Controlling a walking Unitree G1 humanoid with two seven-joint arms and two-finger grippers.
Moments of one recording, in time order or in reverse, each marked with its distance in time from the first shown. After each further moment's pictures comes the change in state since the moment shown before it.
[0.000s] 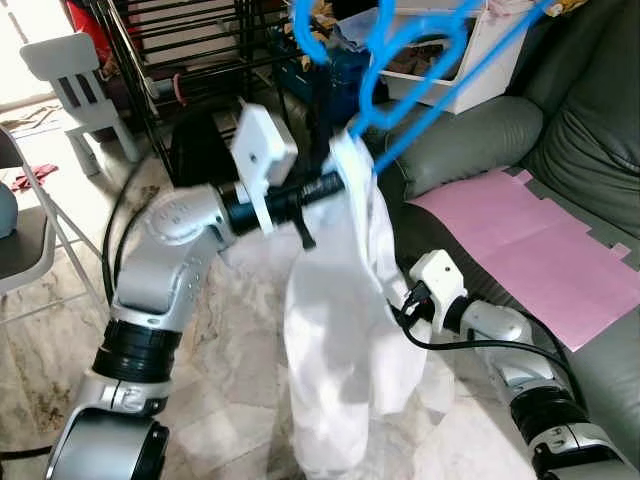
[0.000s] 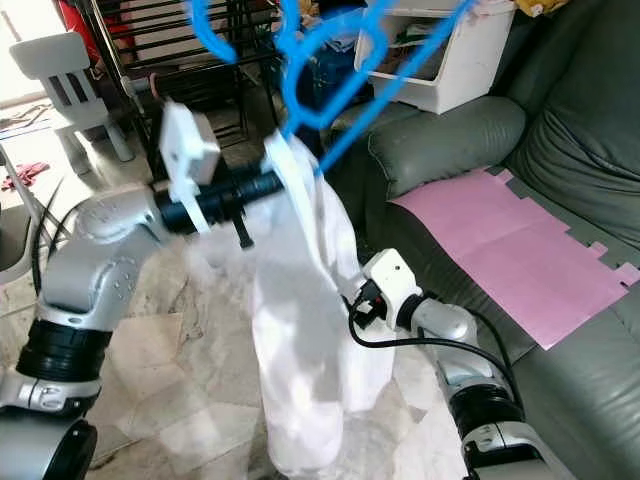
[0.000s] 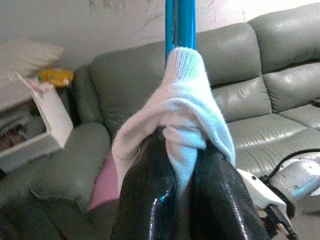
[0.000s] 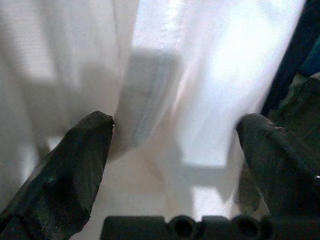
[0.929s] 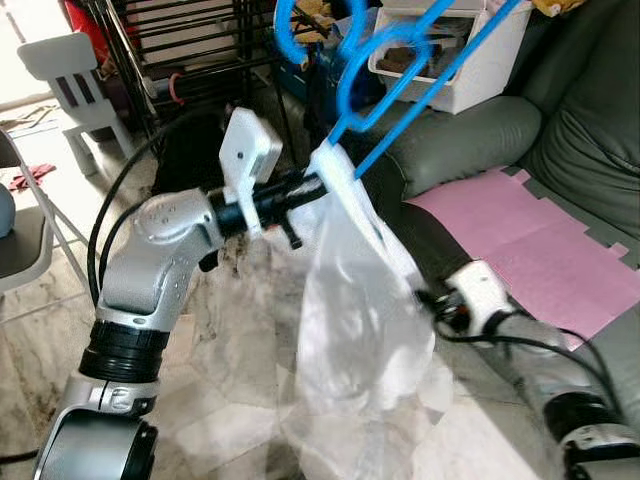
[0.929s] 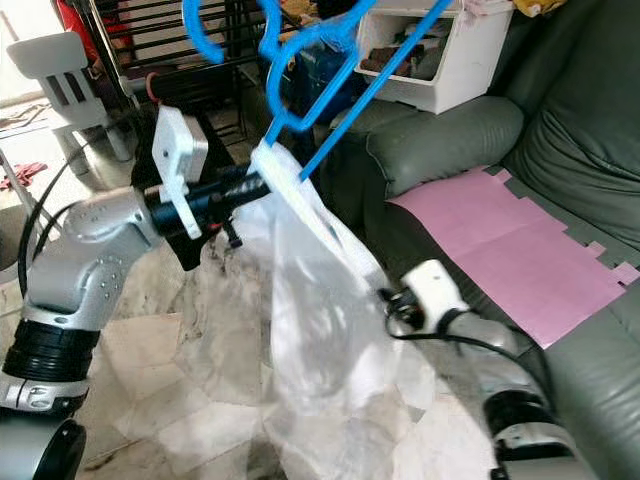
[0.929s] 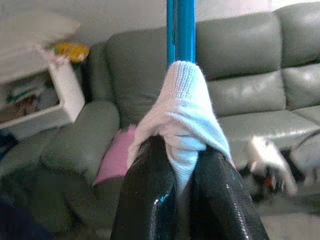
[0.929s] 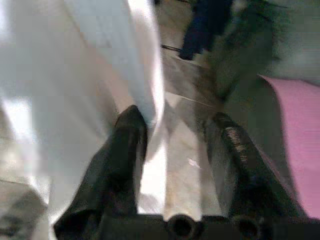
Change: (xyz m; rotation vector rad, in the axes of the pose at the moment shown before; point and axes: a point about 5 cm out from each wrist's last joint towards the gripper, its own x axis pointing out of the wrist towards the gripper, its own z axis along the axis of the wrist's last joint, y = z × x) left arm -0.018 0.012 -0.015 -0.063 0.075 0.096; right arm -0.044 -0.041 -0.038 0.037 0.238 -0.259
